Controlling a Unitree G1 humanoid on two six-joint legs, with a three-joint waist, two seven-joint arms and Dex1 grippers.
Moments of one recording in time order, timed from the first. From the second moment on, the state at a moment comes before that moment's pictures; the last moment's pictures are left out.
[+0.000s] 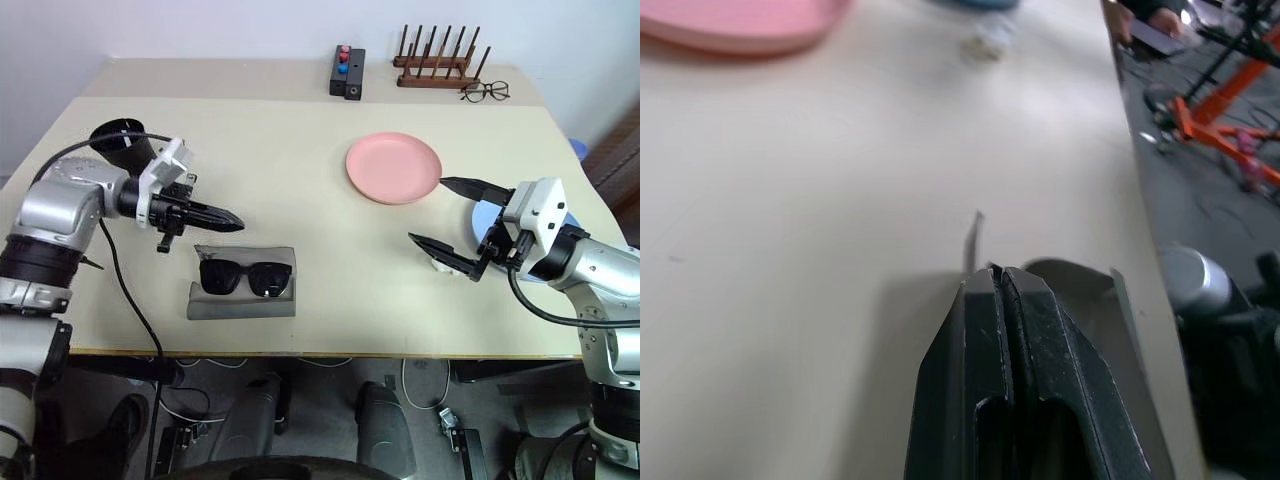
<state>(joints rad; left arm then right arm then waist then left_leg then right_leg) -0.92 0.76 -0.19 0.49 -0.34 0.49 -1.53 -0.13 -0.80 -0.34 -0.29 0.56 0.19 1.02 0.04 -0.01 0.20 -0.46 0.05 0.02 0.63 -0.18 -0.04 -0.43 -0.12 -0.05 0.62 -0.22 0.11</state>
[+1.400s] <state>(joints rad) -0.59 0.86 -0.27 0.10 -0.30 0.40 -1.61 -0.13 -0.80 -0.34 -0.28 0.56 0.17 1.01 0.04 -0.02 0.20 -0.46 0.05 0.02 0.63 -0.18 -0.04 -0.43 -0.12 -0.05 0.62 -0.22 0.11</state>
